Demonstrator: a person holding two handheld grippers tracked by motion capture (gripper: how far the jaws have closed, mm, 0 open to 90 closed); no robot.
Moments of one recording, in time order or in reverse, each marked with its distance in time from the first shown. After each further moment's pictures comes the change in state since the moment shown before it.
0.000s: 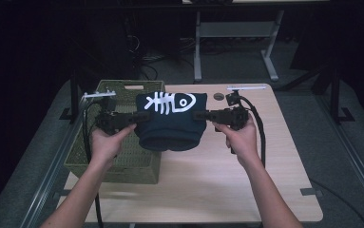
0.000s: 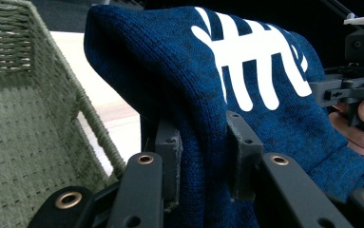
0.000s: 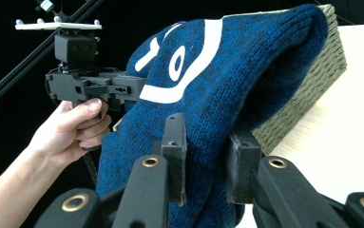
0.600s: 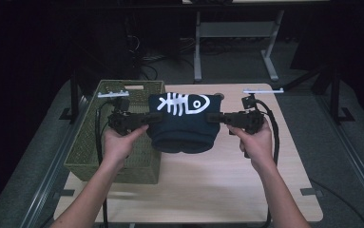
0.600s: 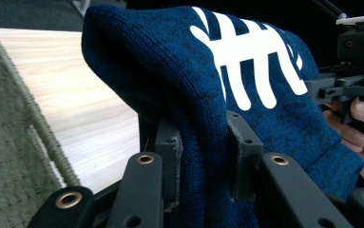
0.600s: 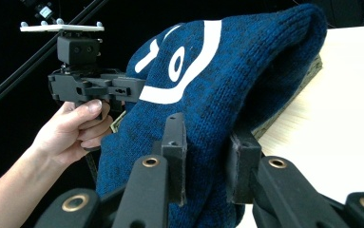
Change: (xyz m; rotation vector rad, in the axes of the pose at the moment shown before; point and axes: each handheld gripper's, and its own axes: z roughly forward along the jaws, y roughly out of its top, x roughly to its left) left arm -0.020 0.000 0.024 0.013 -0.050 0.021; right arm -0.006 -0.010 -0.035 -0.028 -0.019 0.006
